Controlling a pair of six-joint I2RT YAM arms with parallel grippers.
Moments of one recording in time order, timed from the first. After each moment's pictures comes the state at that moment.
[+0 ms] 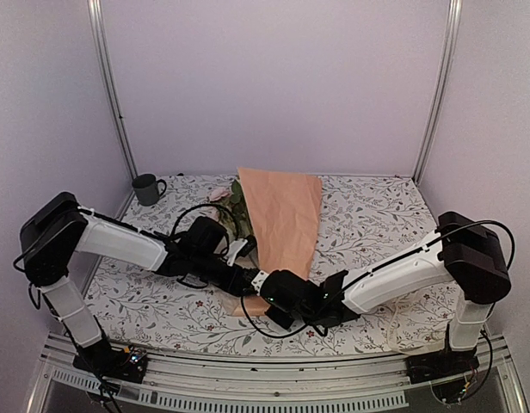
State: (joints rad) left arm -0.80 1.73 0.81 0.07 0.43 -0.35; right arm 1.29 1.90 1.04 -0.03 0.48 0.09
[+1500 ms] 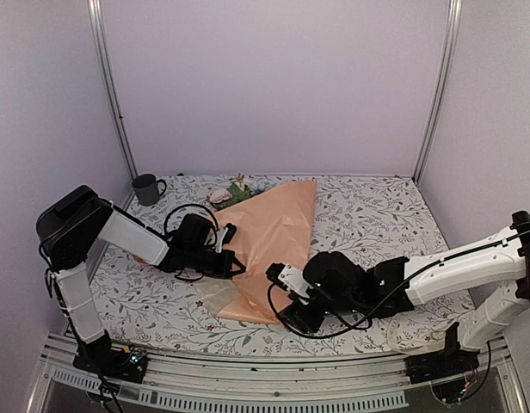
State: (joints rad) left arm -0.63 1.87 0.79 0.31 0.39 -0.49; right arm 1.28 1.54 0.87 -0.13 0.18 0.13
